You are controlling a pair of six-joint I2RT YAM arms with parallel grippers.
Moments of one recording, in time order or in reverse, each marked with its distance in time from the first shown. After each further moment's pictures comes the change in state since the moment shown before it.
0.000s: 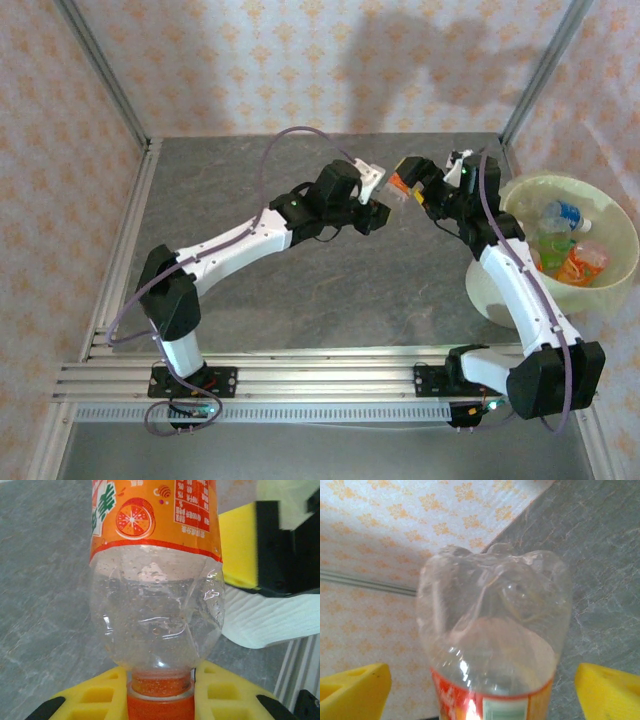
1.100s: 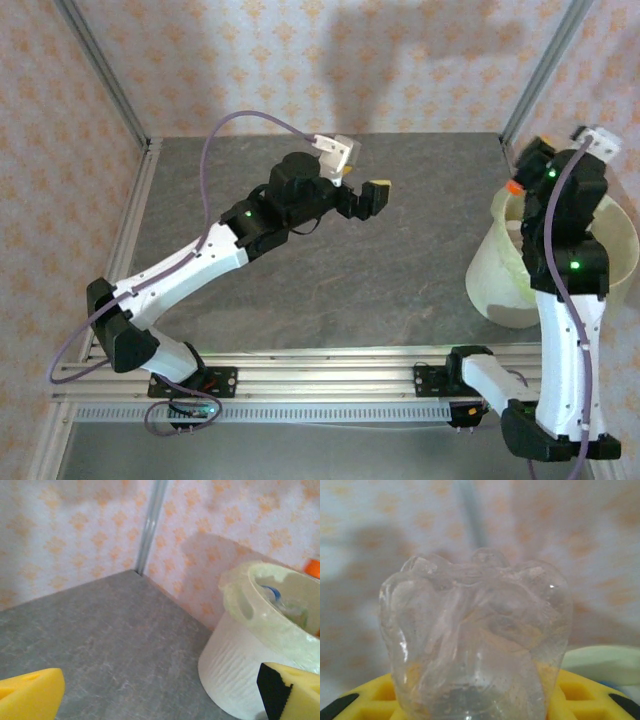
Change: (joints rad) left arm -0.013 -0.286 -0.084 0.132 -0.219 -0.009; right arm -0.171 -0.192 0.465 -0.390 0.934 -0.647
